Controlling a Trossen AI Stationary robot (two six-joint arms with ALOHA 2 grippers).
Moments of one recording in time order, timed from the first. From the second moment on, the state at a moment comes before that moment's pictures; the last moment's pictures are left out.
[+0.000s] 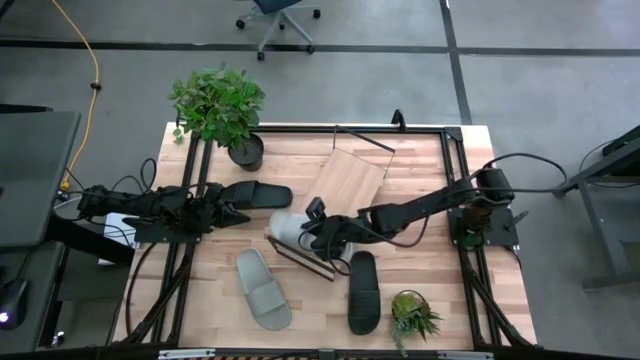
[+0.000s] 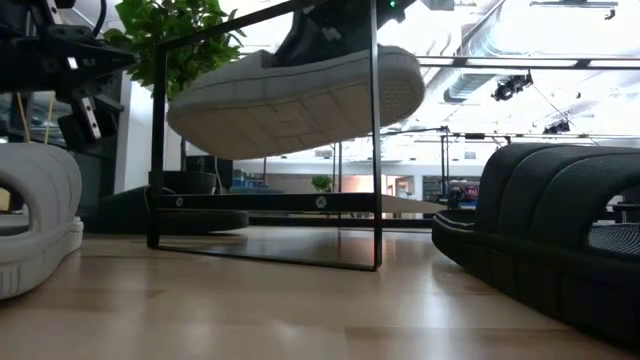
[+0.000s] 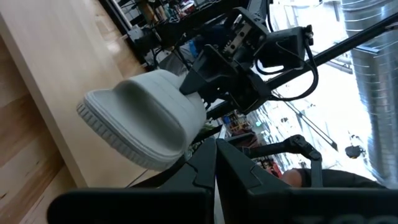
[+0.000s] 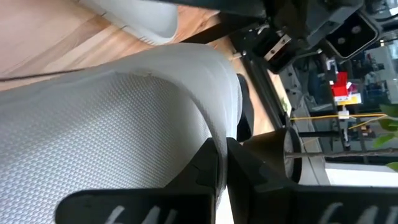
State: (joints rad) left arm -0.02 0.01 0.01 0.01 0.01 -1.05; right arm 0.24 1.83 1.33 -0.09 0.39 -0.90
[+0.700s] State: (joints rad) left arm -0.02 0.01 0.01 0.01 0.01 -1.05; right arm 0.22 1.90 1.33 -0.08 0.38 -0.85
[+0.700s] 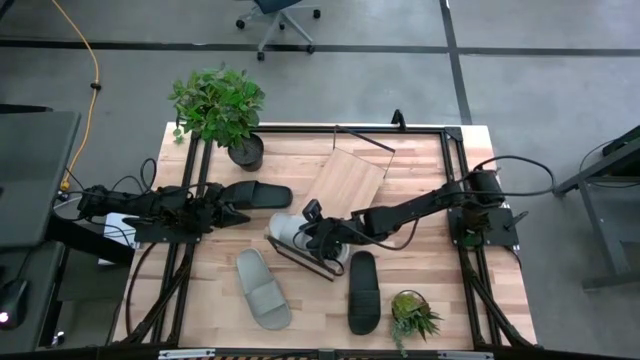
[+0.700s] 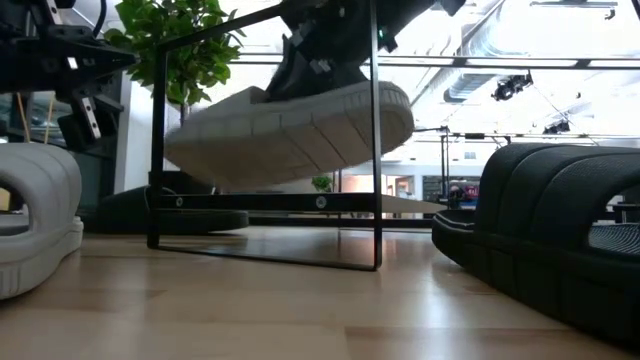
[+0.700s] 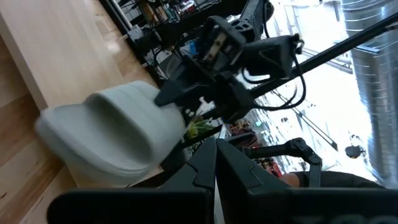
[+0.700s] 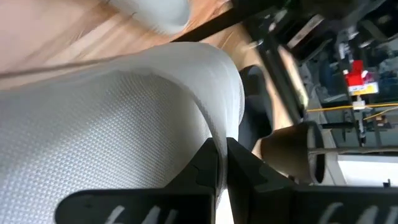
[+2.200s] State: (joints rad) left arm -0.02 0.01 0.01 0.01 0.01 -1.05; right arm 0.22 1.91 1.33 -0.10 0.32 -0.80
